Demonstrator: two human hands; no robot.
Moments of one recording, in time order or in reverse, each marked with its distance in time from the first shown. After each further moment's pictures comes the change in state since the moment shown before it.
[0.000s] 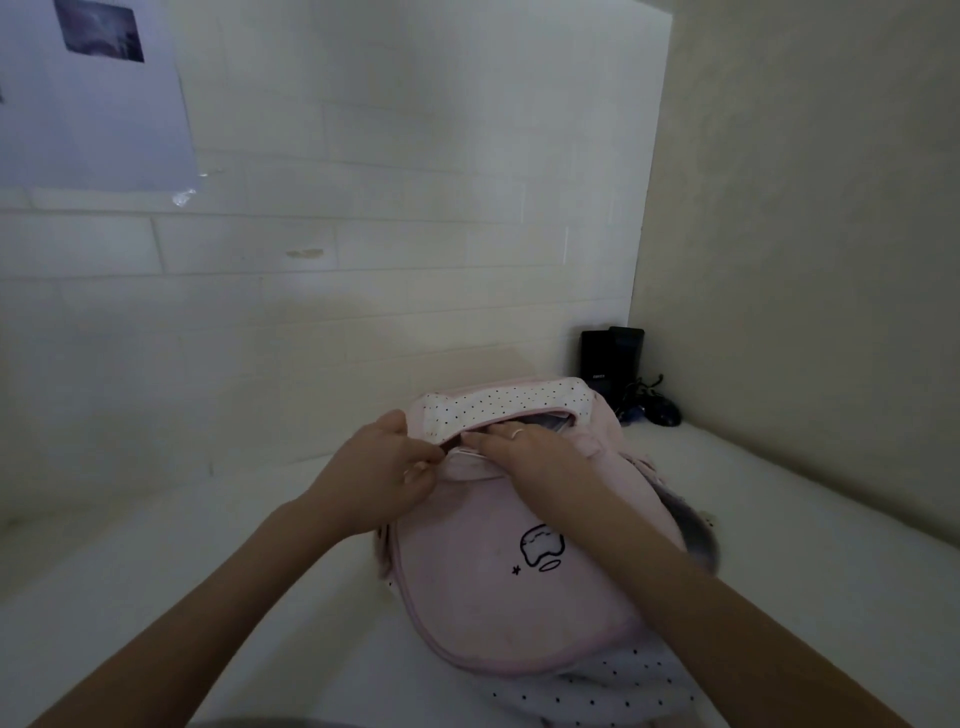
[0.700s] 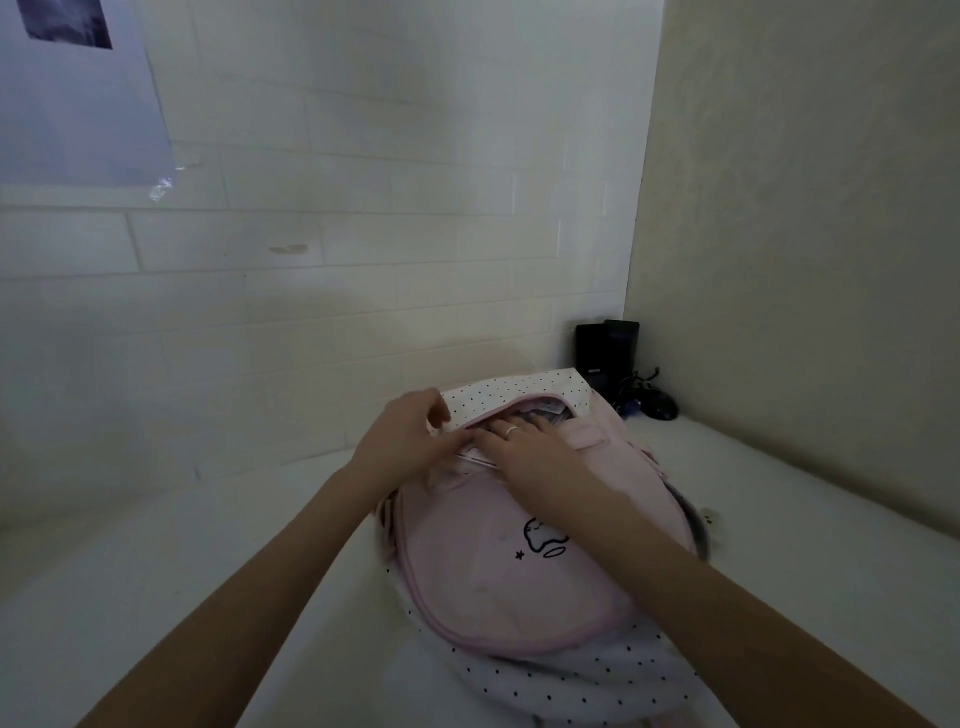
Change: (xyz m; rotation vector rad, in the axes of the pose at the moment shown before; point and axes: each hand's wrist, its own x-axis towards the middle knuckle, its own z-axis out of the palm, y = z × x) left_hand 0.054 -0.009 0.037 -0.192 0.012 -0.330; right_hand 0.008 0.020 0.026 -0.168 -0.034 0.070
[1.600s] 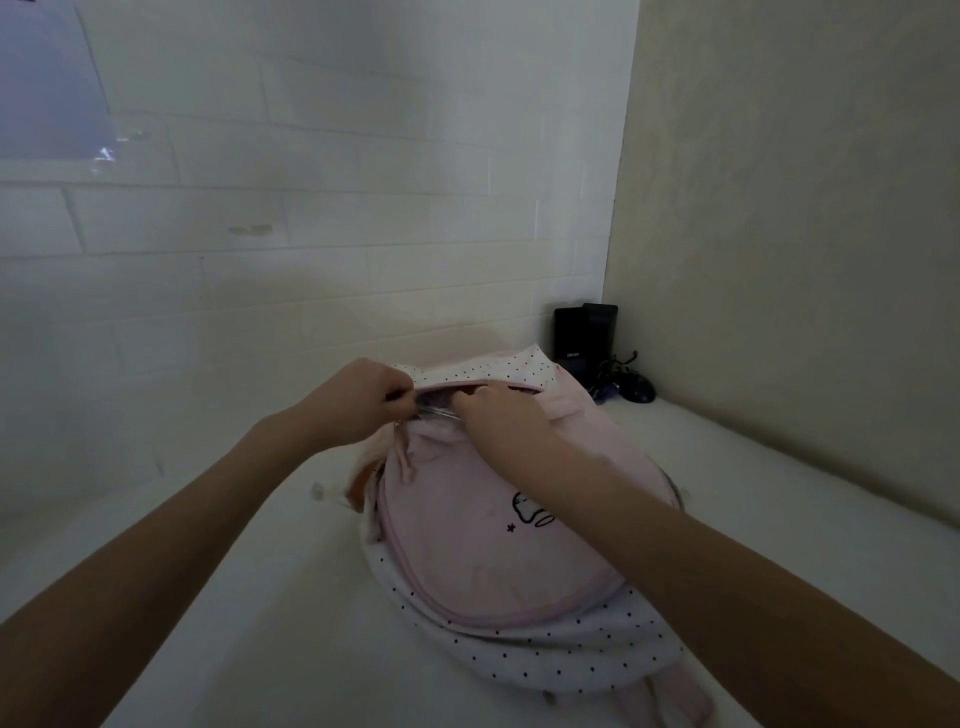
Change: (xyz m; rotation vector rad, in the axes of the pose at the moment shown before) left_hand 0.024 -0.009 -0.033 0.219 -0.185 0.345; right_hand 0.021 -0.014 -0.033 -0.119 -0.062 0.170
